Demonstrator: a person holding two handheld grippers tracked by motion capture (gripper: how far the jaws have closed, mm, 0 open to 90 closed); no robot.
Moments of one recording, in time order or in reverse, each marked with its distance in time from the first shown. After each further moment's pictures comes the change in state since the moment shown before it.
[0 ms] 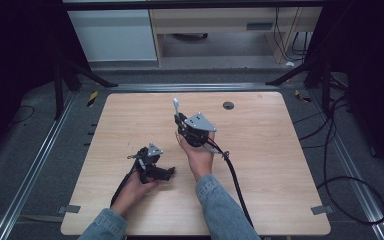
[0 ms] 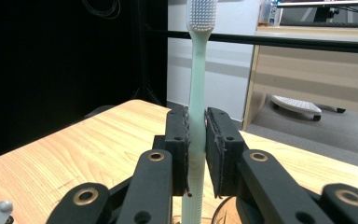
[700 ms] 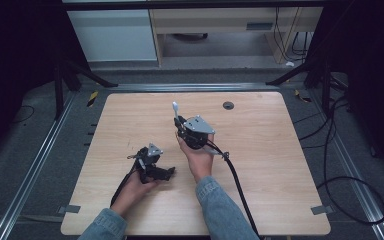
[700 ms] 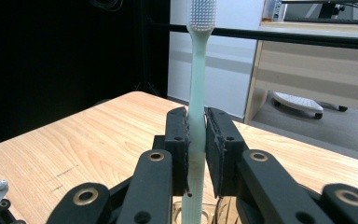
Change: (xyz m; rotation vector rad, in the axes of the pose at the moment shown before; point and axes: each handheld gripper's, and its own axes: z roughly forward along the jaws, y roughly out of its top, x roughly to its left) left arm 0.000 0.000 0.000 0.003 -0.002 0.002; right arm 0.001 -0.010 0.002 0.016 0.008 -0.018
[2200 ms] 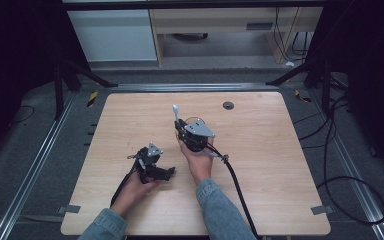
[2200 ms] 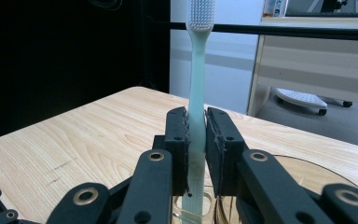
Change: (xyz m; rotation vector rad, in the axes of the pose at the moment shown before) left arm 0.000 0.000 0.000 0.002 -0.001 0.002; right arm -0.002 -0.019 0.005 -0.003 0.005 0.021
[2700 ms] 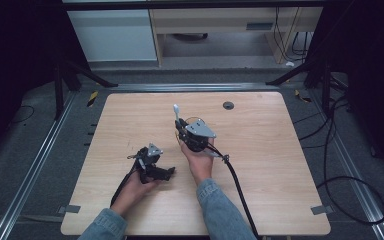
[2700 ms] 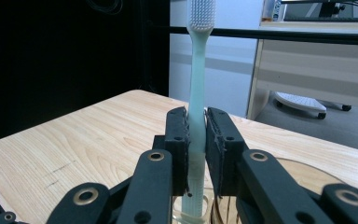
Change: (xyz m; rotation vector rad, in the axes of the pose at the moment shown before) left arm 0.000 0.000 0.000 0.000 0.000 0.000; right arm -0.002 -0.001 -0.001 -0.016 -0.001 -0.004
